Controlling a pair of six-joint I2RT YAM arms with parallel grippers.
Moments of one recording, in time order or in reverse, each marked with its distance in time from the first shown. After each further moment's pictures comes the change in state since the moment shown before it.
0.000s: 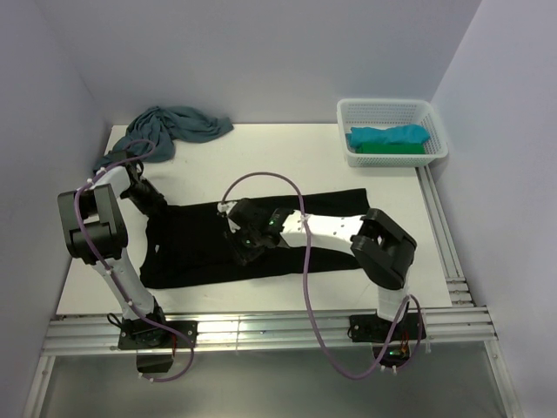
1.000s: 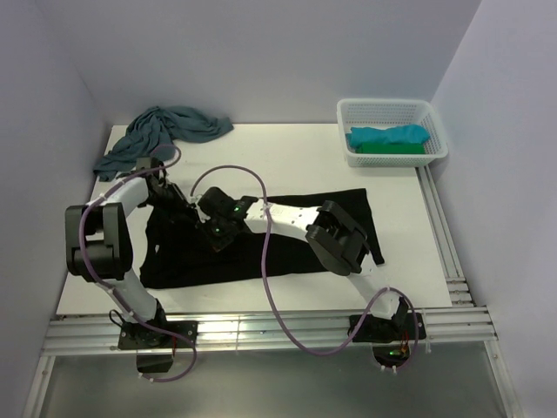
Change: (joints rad) left arm -0.151 -0.211 -0.172 0.039 0.191 -0.093; right arm 0.002 0.365 0.450 -0.103 -0.101 -0.050
